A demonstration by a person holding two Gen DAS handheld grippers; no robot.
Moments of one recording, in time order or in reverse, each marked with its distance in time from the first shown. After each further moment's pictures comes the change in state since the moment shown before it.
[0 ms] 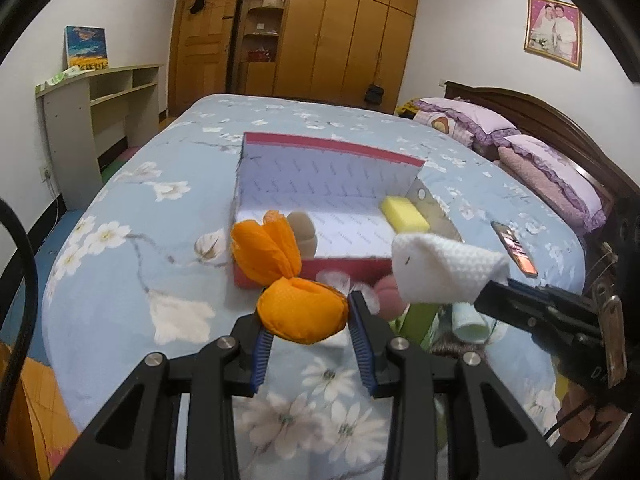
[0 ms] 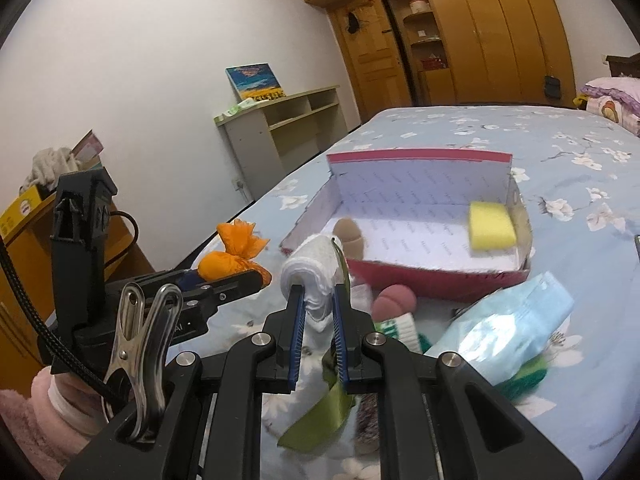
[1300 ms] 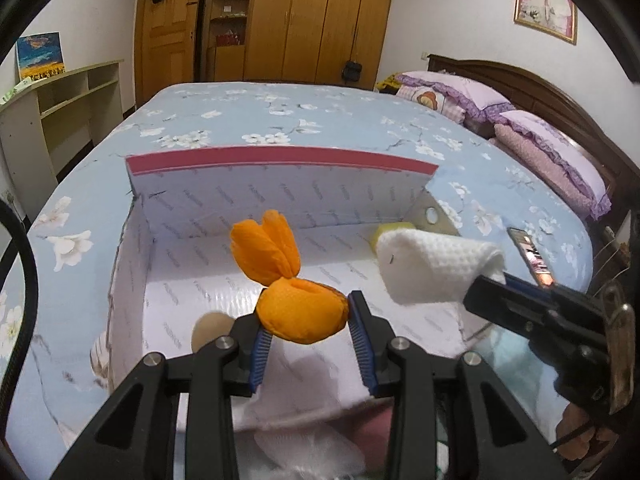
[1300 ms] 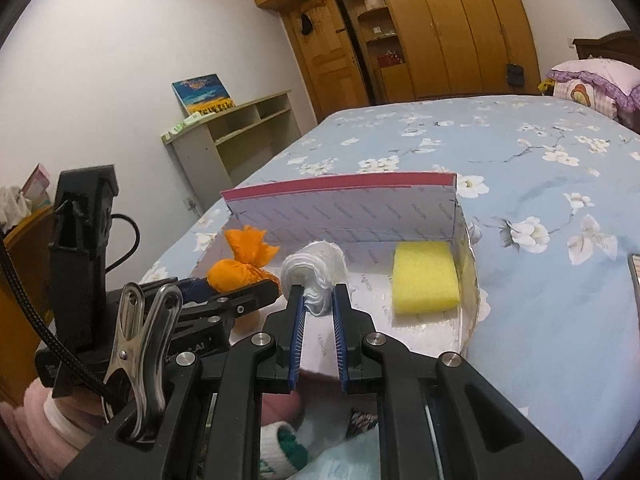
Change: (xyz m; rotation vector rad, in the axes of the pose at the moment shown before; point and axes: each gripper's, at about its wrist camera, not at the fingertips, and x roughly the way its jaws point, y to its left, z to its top) left arm 0.143 -0.037 0.073 0.077 0.086 -0.045; right arm 0.063 -0.096 0.055 0.077 -0.005 -0.123
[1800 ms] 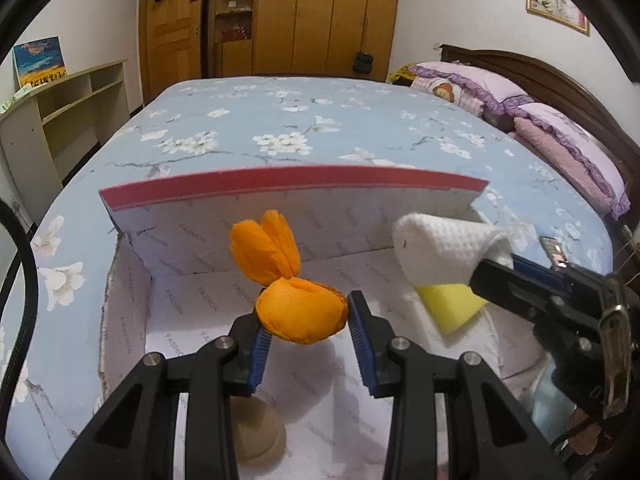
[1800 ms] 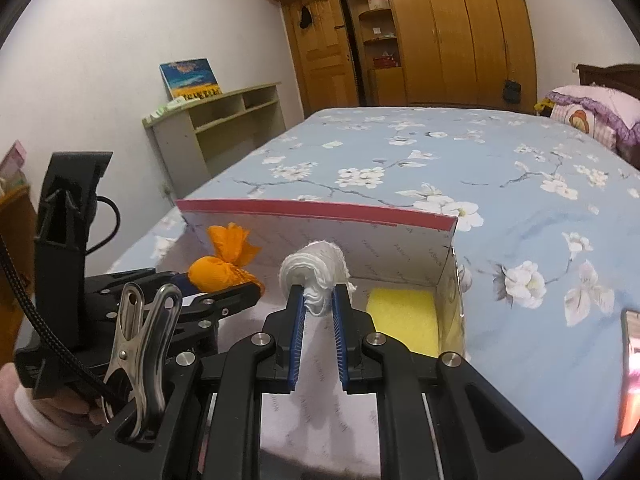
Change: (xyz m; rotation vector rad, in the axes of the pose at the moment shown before) left arm 0.045 0.013 0.030 0.008 0.032 0.059; right arm 0.045 -0.009 0.031 -0.082 0.020 -0.099
